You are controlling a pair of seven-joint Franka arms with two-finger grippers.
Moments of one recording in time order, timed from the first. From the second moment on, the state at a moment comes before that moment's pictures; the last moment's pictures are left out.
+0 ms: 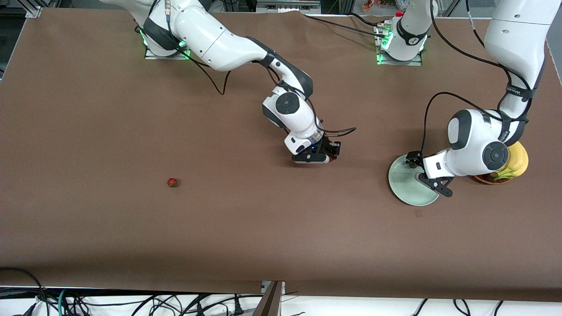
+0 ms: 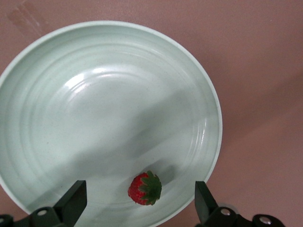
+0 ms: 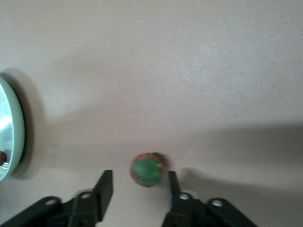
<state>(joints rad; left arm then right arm) 0.18 0.52 -0.19 -1.91 -0.01 2.23 0.52 0.72 1.14 0.28 -1.04 -0.08 2.63 1.03</state>
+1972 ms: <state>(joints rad) -0.26 0.66 -0.25 -1.79 0.12 2.33 -0.83 0.21 0.85 0.02 -1.35 -0.08 2.08 0.14</state>
